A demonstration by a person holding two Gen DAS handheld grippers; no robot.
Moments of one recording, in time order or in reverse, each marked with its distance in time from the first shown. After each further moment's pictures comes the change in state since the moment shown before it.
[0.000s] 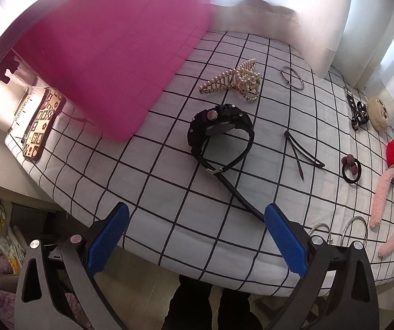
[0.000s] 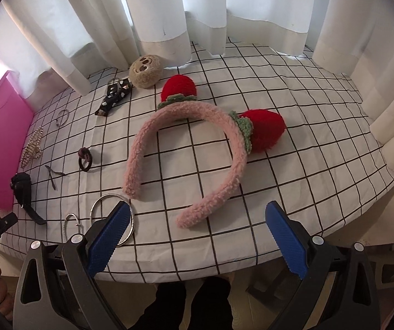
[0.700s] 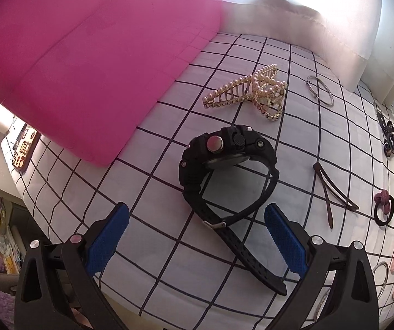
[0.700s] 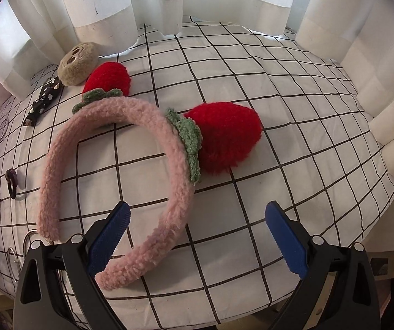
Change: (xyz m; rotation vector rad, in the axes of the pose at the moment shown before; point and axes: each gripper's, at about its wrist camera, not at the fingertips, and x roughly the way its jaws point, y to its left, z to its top) left arm 0.055 -0.011 0.023 -0.046 -0.066 0.071; right arm 0.079 -0.038 0.022 0.028 0.038 -0.126
